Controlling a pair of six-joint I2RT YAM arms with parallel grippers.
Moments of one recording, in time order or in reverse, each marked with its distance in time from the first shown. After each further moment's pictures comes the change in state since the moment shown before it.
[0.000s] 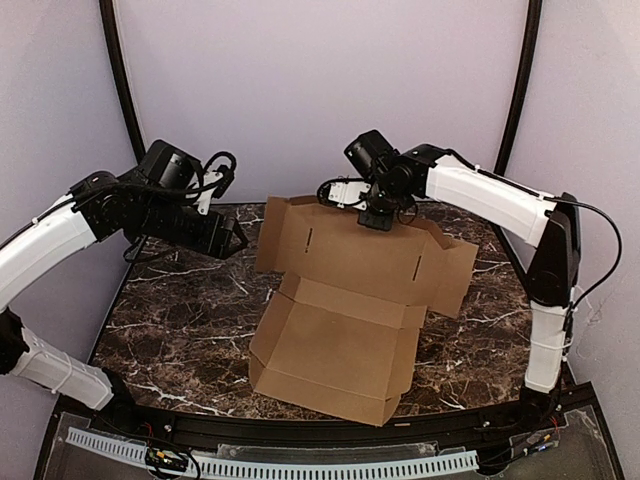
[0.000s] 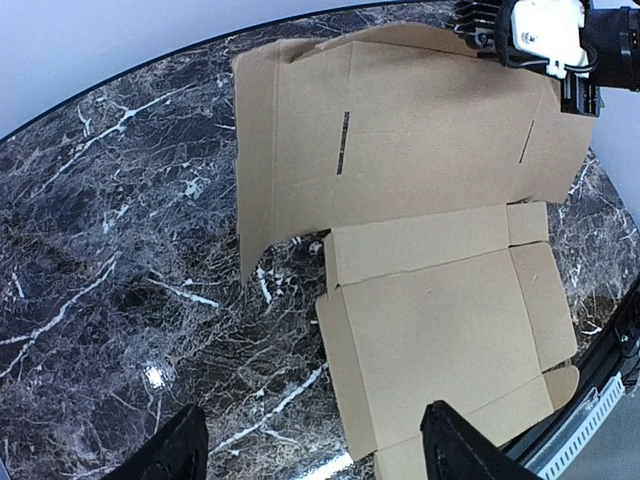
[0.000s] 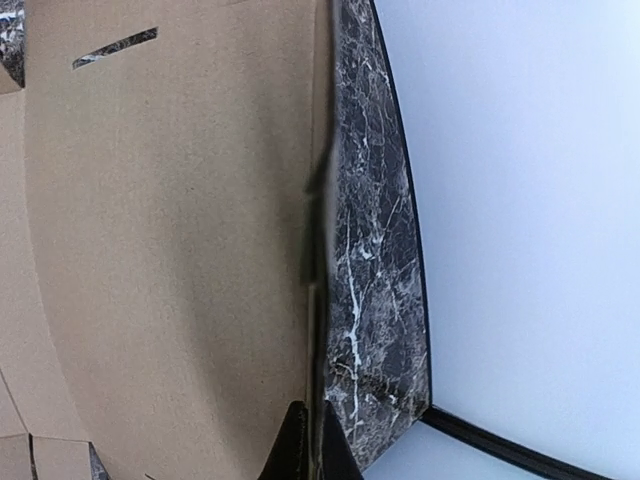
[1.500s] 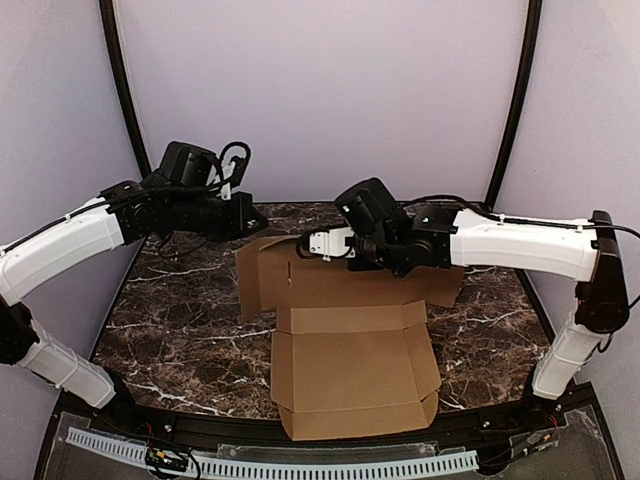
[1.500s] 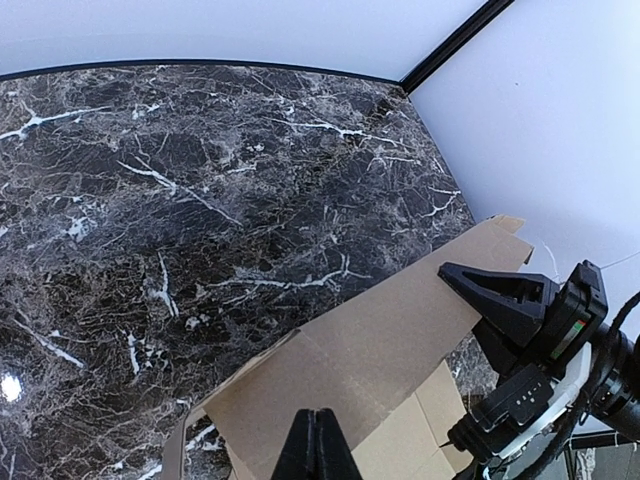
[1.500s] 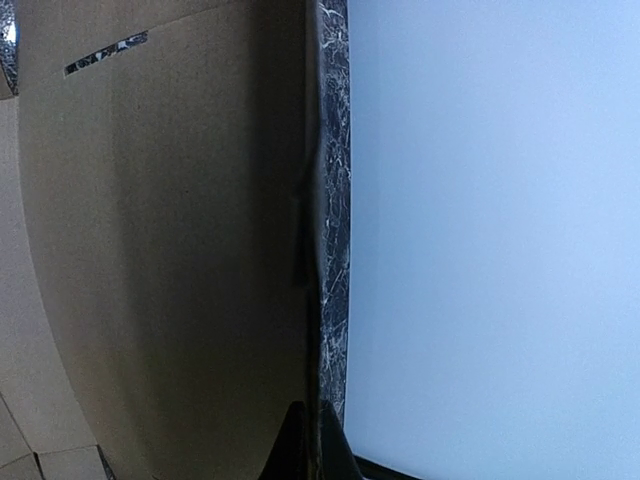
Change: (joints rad) left arm 0.040 0.086 -0.077 0.375 0.197 -0.294; right arm 0.278 -0.288 -0.521 0.475 0.207 -0.231
